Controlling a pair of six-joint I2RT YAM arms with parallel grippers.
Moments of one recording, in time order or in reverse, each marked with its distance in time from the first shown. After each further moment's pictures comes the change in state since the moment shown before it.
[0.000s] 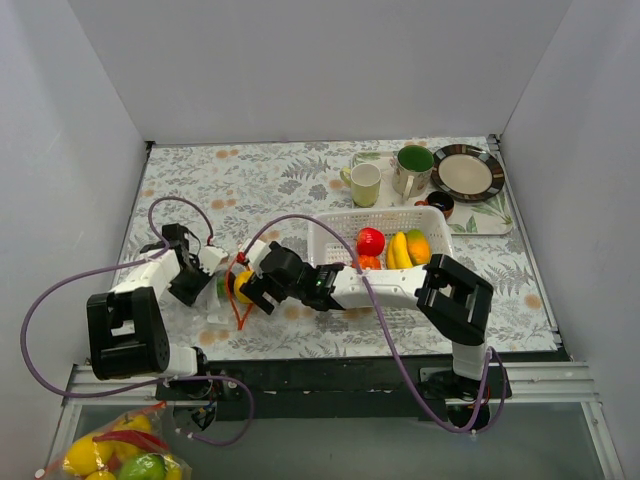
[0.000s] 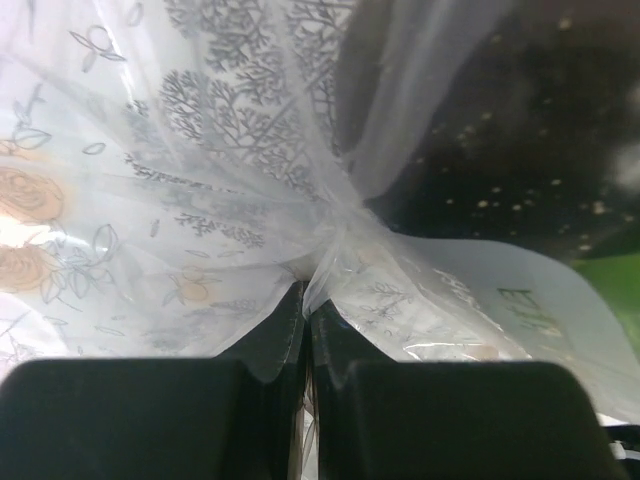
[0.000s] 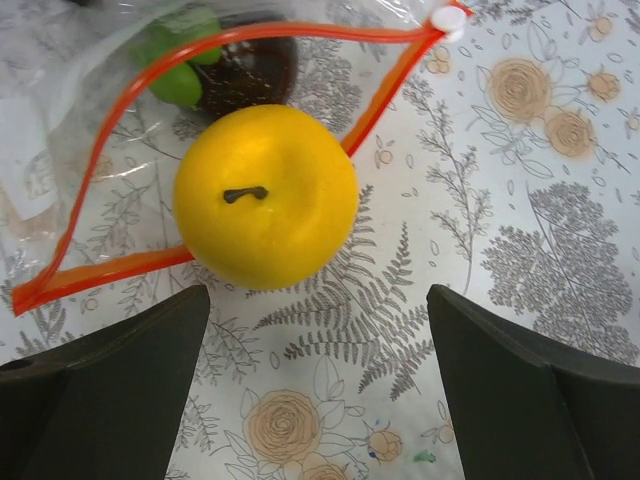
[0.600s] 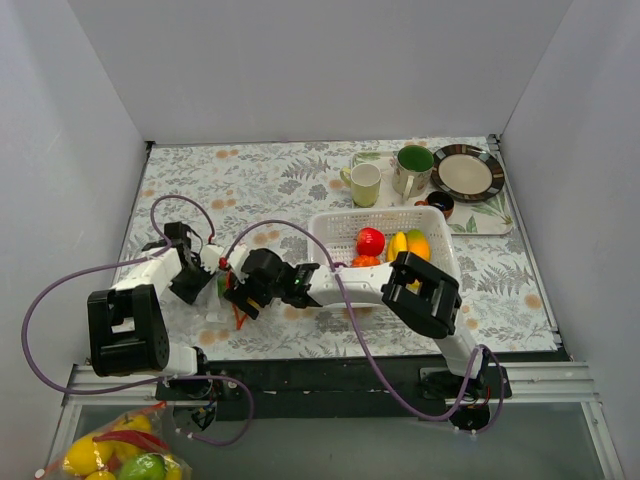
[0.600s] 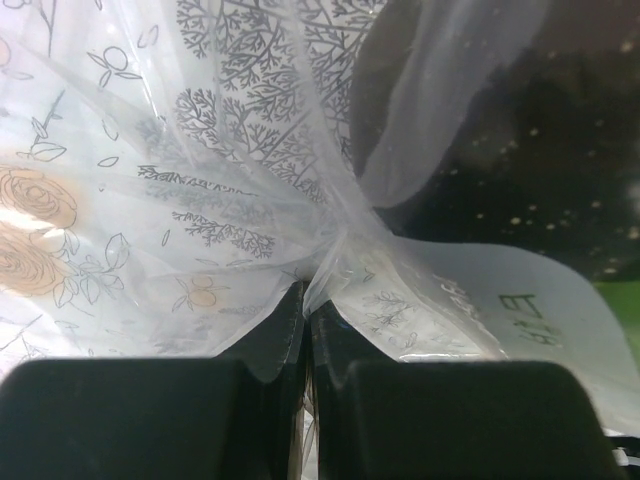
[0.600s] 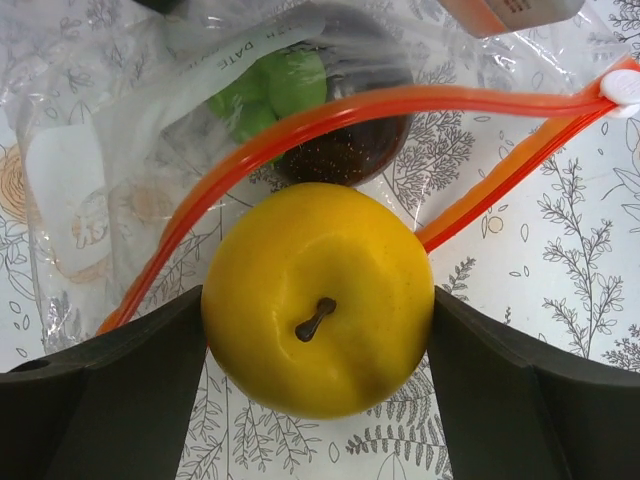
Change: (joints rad) left arm -0.021 0.021 0.014 0.012 -0.013 -0.015; right arm 0.000 0.194 0.177 -0.011 -0.174 0.011
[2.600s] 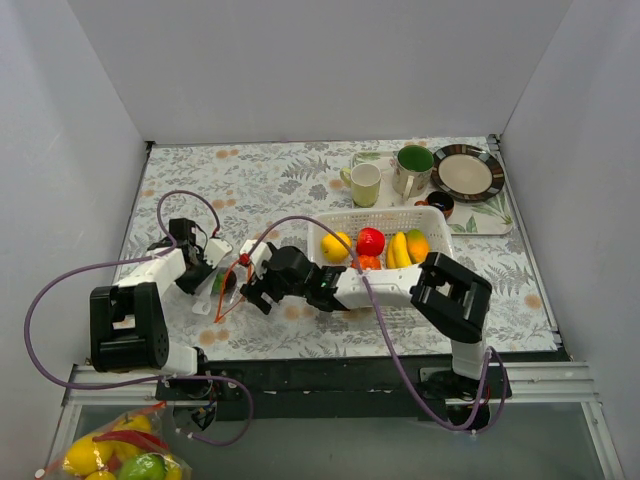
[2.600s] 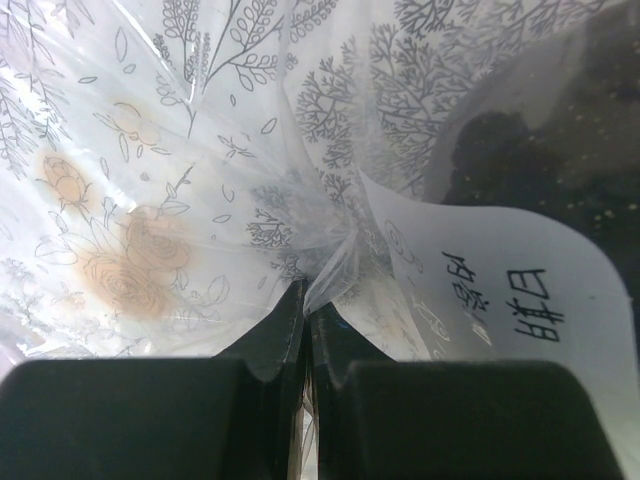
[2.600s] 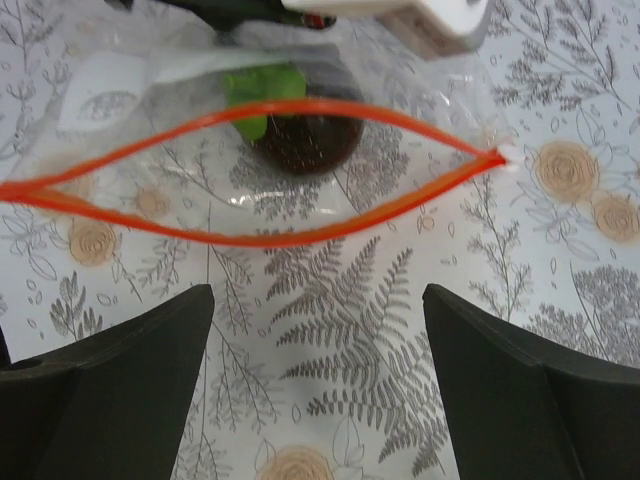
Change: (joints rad) left arm -0.042 0.018 -0.013 0.163 -0.075 0.049; right arm -0.028 -0.200 -0.278 0.236 -0.004 -0.045
